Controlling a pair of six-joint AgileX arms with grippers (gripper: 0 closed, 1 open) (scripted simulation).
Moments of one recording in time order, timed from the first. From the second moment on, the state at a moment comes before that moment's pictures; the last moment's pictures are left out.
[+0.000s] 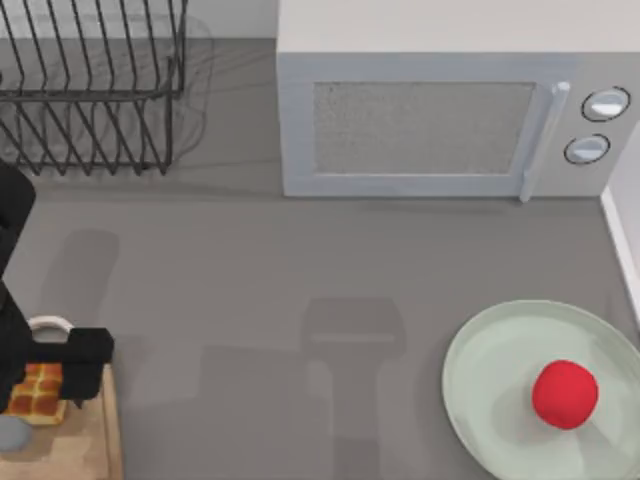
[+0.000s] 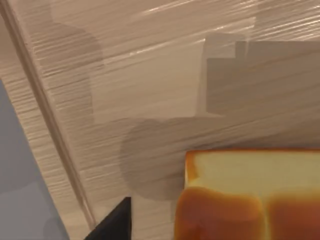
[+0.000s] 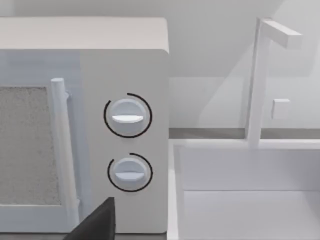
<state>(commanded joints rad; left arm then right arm) -0.10 1.55 0.79 -0.84 0.01 3.07 0.00 0.00 0.00 0.00 0.00 0.00</state>
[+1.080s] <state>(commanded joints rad) -0.11 1.05 0.55 -0.44 -0.01 2.39 0.00 0.00 0.00 0.00 0.00 0.00</state>
